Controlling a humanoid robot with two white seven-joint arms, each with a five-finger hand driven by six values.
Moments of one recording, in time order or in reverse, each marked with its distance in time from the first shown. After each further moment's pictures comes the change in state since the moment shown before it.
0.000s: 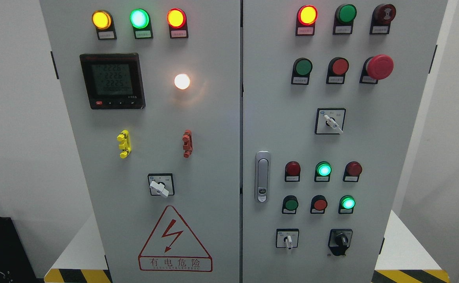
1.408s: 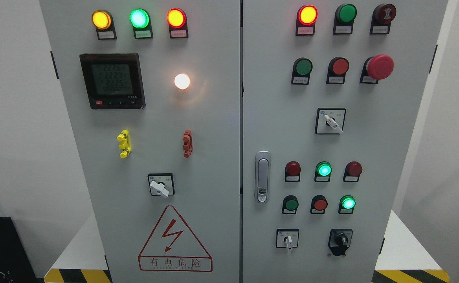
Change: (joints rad) left arm 0.000 0.000 0.000 0.000 0.000 0.000 0.000; right arm 0.307 0.005 -0.032 -1.510 0.371 -0.251 -0.156
